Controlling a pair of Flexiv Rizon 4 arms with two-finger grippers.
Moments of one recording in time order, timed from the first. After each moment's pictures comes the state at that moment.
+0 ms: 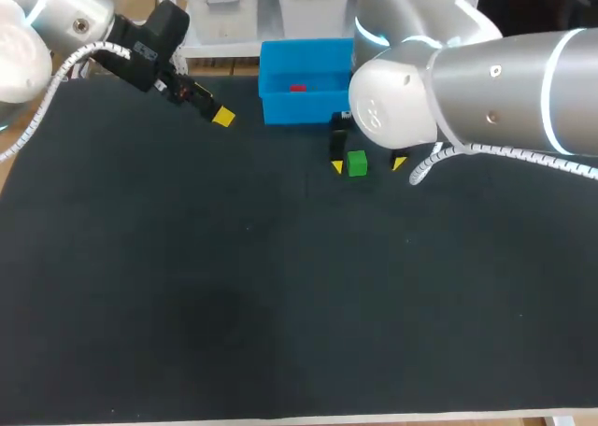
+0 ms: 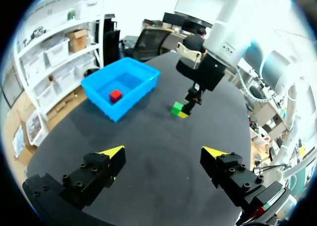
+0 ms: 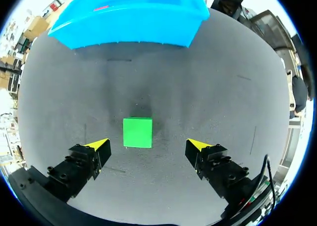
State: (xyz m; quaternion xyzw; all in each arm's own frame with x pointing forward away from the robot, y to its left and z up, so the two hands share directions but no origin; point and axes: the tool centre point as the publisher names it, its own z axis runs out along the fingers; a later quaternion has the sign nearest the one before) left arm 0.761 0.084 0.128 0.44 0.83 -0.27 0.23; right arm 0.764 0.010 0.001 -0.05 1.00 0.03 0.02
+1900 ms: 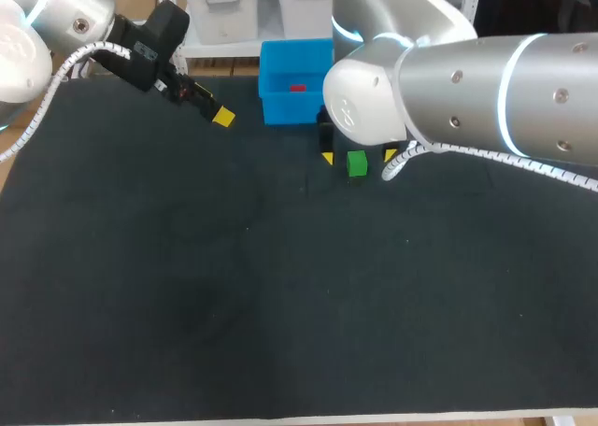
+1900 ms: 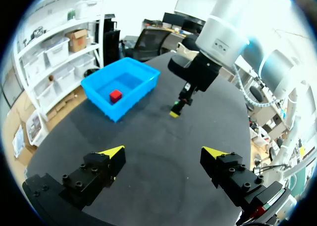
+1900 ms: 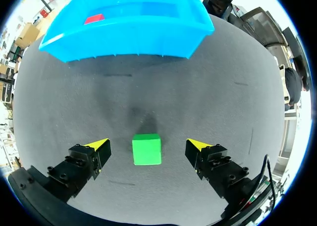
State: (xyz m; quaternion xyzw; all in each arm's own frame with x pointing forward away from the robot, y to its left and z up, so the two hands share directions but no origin) left arm 0.761 0.084 0.128 0.44 0.83 -0.27 0.23; right arm 0.784 0.024 0.000 -0.02 1.00 0.00 0.04
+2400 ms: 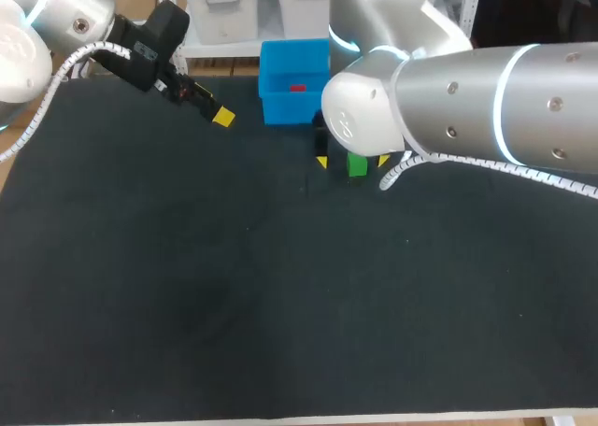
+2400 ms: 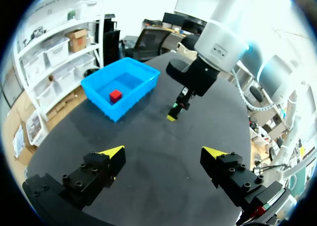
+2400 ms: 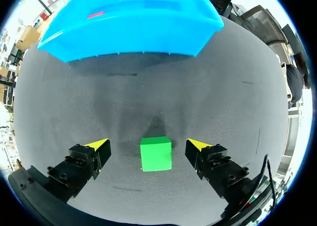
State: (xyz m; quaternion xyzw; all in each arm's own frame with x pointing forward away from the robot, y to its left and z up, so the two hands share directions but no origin) left arm 0.761 0.084 0.128 0.44 0.83 -0.27 0.23; right arm 0.785 0.032 -0.012 -0.01 1.00 0.01 0.05
